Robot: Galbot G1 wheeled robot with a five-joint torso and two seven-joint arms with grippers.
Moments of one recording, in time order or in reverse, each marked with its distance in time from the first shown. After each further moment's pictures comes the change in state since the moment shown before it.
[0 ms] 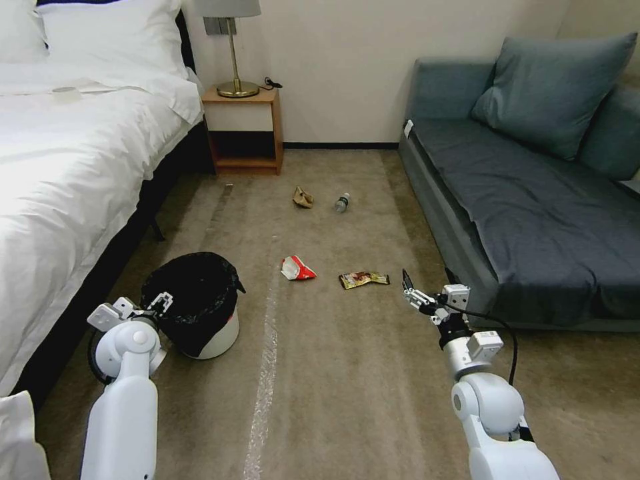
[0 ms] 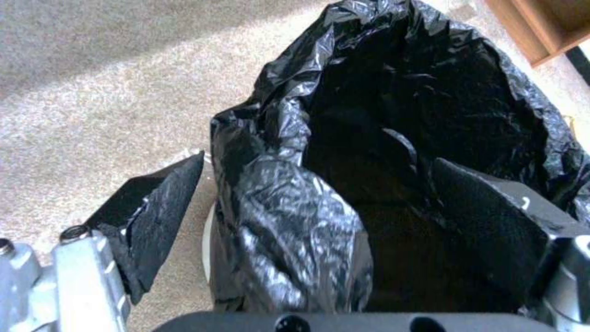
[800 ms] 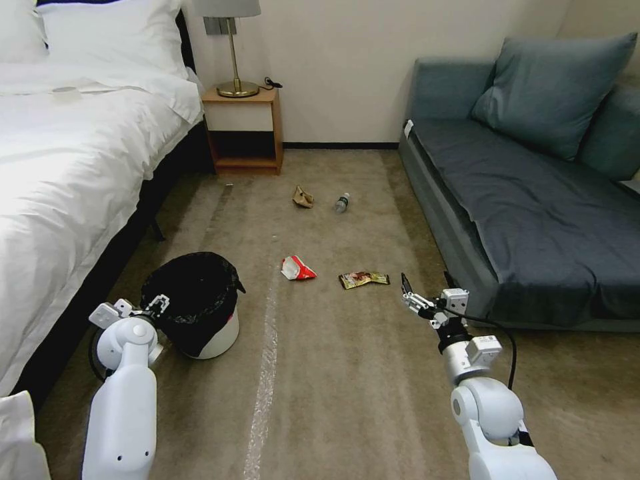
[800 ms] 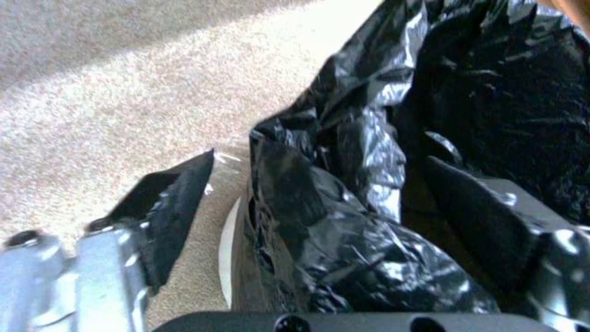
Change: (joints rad) left arm -0.047 0.014 -0.026 0.137 0.031 -0.011 0.063; right arm -0.019 0.000 -0.001 0.001 -0.002 0.013 -0.002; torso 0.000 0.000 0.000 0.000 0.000
